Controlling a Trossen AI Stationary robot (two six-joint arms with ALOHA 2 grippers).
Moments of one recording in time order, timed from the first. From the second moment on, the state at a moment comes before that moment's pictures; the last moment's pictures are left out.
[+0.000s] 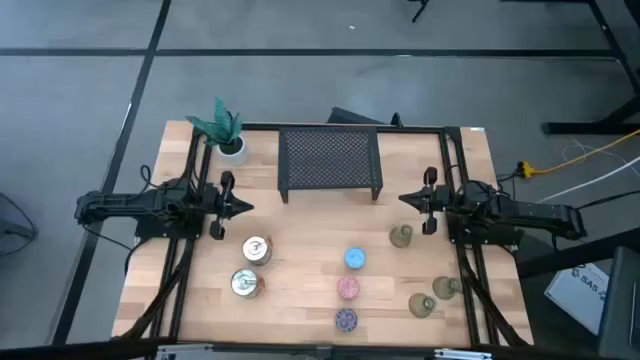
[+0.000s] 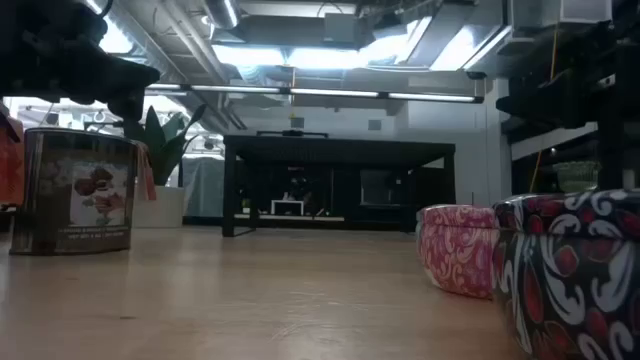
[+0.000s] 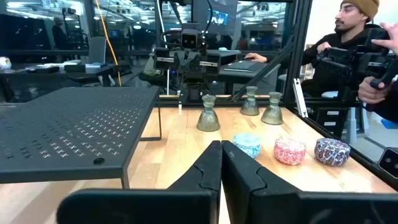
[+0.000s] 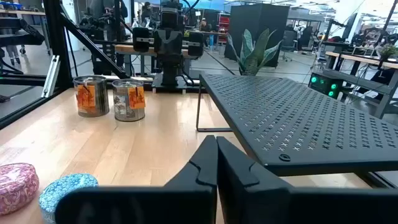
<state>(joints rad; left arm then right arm) 0.05 0.01 0.01 0.03 0.07 -0.03 -0.09 0.05 0.01 0.01 0.00 -0.07</state>
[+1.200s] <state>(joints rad) 0.05 0.01 0.01 0.03 0.07 -0.03 -0.01 0.37 0.19 0.07 0.03 -0.12</state>
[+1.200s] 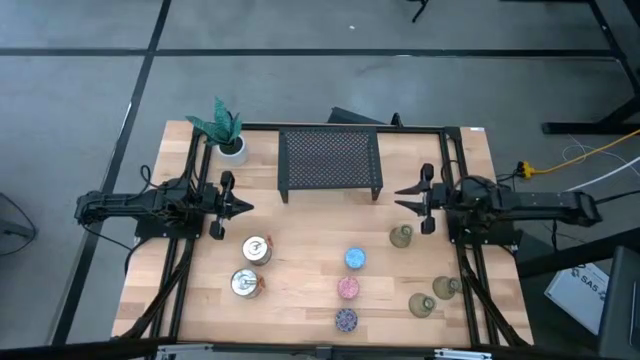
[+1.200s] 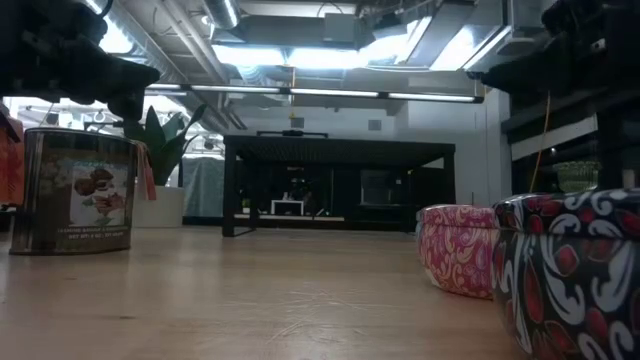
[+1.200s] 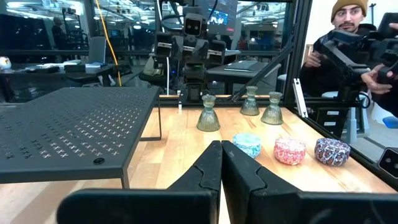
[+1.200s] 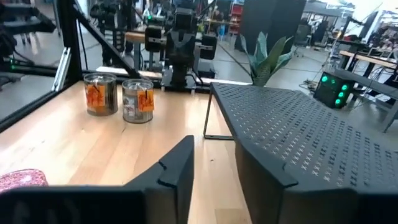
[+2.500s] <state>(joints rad) 0.05 0.01 0.01 0.03 0.07 -0.03 0.32 1.01 0.78 -0.83 -0.12 0.36</state>
